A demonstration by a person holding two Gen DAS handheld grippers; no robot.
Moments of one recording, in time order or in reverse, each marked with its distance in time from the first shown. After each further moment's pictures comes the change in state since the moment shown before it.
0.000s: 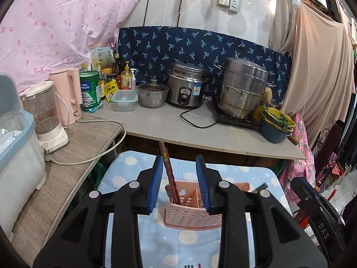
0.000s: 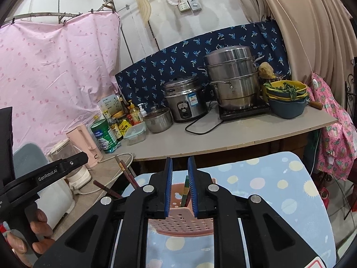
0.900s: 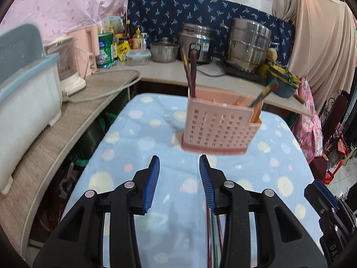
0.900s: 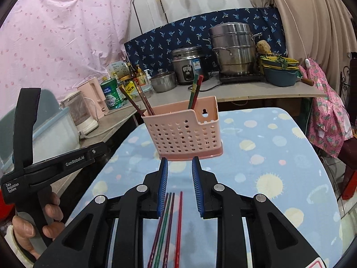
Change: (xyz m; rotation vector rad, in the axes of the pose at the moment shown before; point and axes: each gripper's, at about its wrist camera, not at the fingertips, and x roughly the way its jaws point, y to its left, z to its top) left arm -0.040 0.026 -0.143 0.012 0.187 0.053; right arm -0.091 0.017 -0.141 -0.073 0.146 -0.024
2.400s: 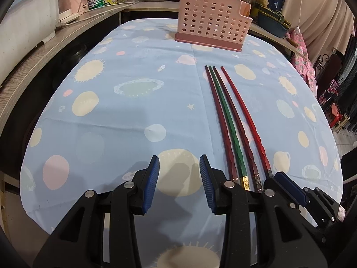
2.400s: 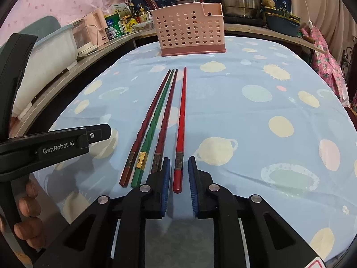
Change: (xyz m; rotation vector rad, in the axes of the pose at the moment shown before) left arm -0.001 0.006 -0.167 0.045 0.286 -0.058; right arm -0.005 0.017 -0.172 -0.073 0.297 -0.048
